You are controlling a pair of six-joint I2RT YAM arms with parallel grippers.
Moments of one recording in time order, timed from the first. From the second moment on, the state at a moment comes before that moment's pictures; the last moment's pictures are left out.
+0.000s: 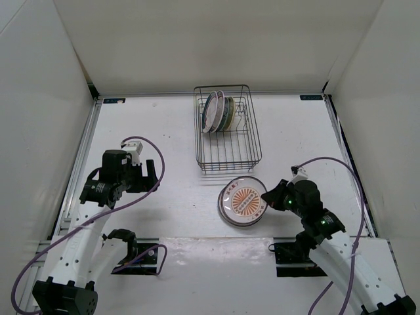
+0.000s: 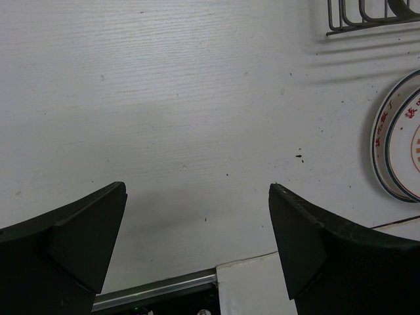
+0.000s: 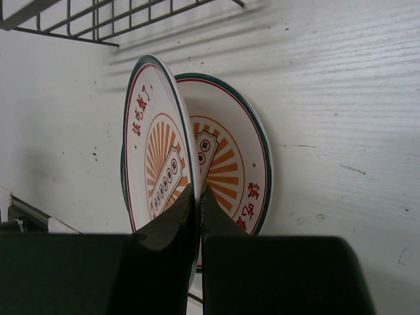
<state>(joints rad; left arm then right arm) -0.17 0.79 0.79 -0.82 0.15 -0.17 0.45 0.40 0.28 -0.42 -0.15 0.68</state>
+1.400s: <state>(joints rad) -0.17 0.80 0.79 -0.82 0.15 -0.17 0.45 0.61 0.30 -0.57 0.01 0.70</state>
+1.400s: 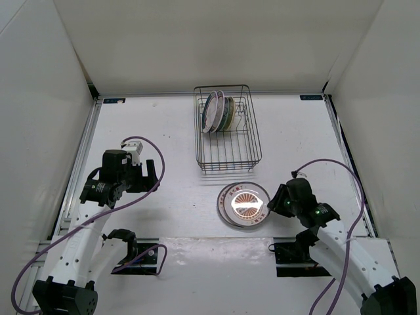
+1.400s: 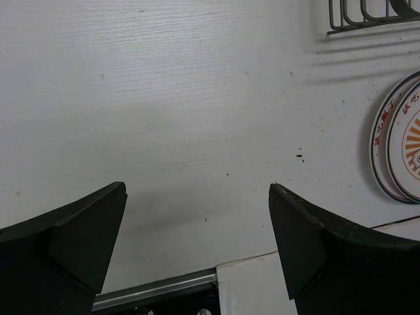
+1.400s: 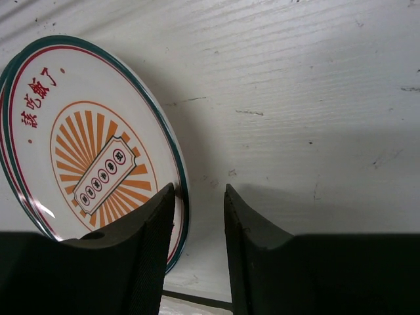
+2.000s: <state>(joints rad) -0.17 0.80 0.79 -0.82 0.15 -0.17 0.45 0.60 0.32 -0.57 0.01 0.68</state>
